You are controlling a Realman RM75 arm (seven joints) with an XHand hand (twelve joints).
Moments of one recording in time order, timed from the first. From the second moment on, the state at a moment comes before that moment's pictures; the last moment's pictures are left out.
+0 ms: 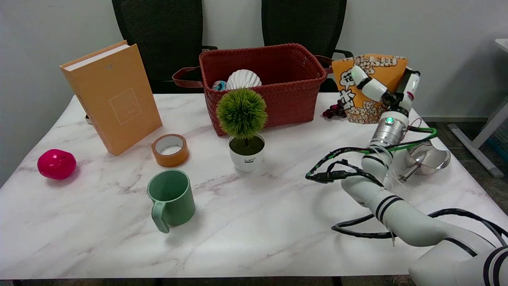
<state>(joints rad) 0.45 -1.25 -1.84 0.75 1.32 1.19 0.59</state>
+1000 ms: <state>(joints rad) 0.81 -1.33 -1.86 0.61 1.05 0.88 0.56</state>
